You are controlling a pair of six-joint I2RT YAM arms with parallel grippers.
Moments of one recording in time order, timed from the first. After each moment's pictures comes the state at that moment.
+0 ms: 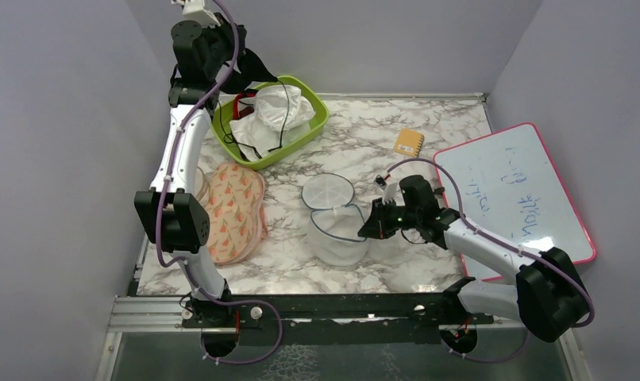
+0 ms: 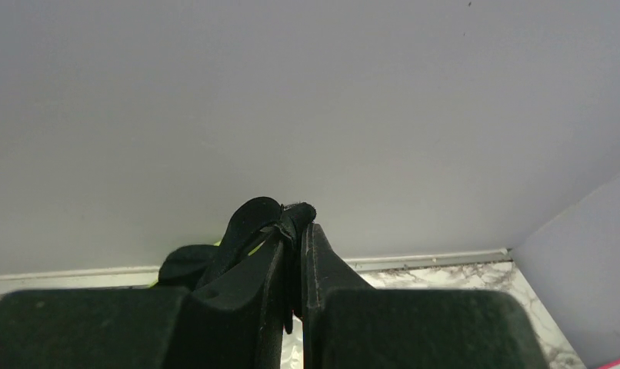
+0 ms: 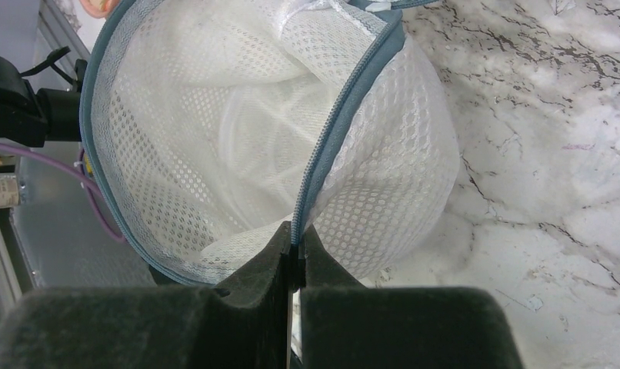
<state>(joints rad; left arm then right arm) -0.05 1.80 1.95 -0.05 0.17 -0.38 0.54 1.19 0.55 -0.08 -0.56 0.37</state>
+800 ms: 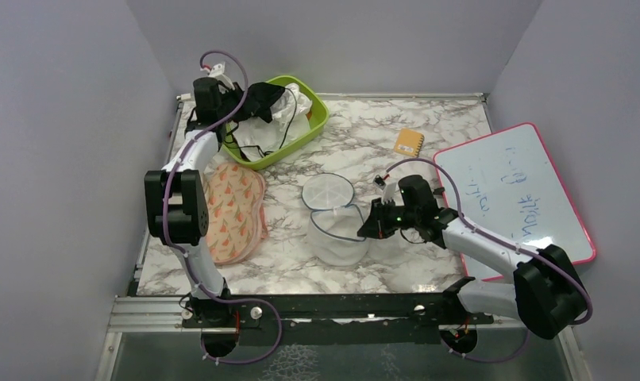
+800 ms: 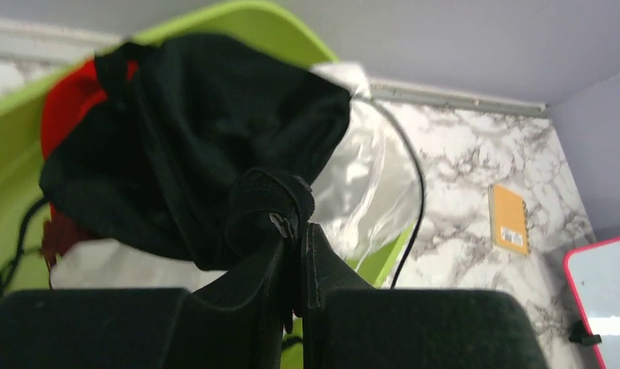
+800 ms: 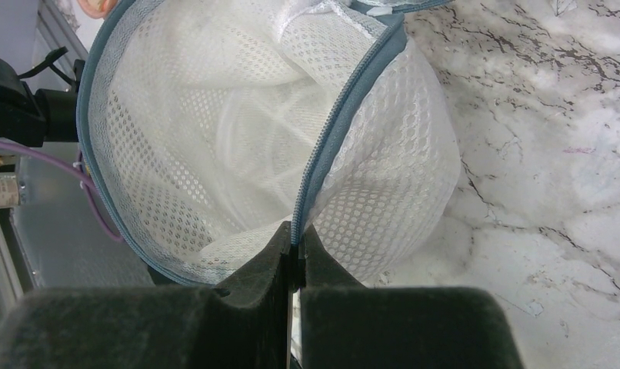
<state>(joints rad) 0.02 1.89 1.52 0.09 0.41 -0.41 0.54 1.20 0.55 -0.07 -0.56 0.37</state>
